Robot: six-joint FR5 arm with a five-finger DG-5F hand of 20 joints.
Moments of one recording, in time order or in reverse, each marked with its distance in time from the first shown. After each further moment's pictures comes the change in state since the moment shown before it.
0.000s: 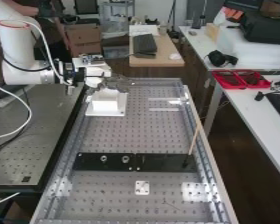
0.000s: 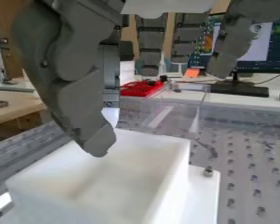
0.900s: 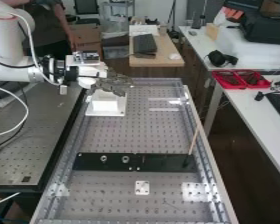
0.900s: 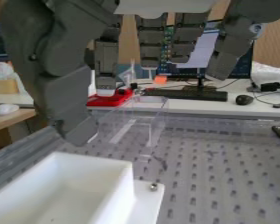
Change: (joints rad) arm -0.092 0.098 0.042 -0.116 0.059 0.037
